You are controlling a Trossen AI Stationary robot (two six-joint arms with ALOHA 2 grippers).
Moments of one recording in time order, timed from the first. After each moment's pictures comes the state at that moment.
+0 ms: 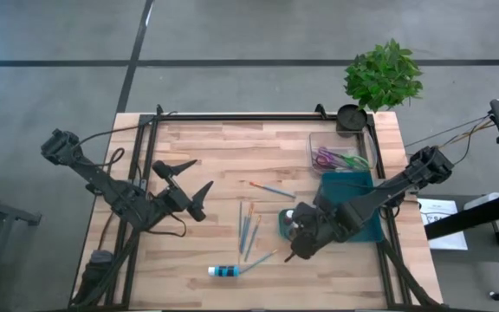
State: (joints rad) left arm -0.61 1.14 0.84 0.15 -1.36 0.50; right arm 0.51 1.57 1.24 -0.88 0.36 1.05
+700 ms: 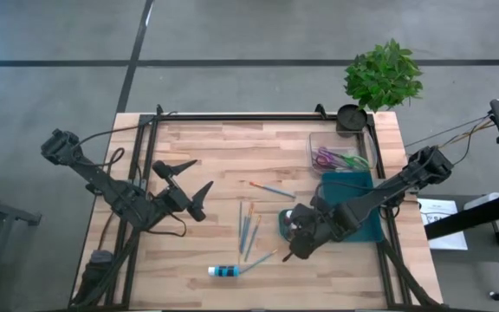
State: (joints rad) left arm -0.61 1.14 0.84 0.15 -1.36 0.49; right arm 0.51 1.57 1.15 -0.77 0.34 1.02
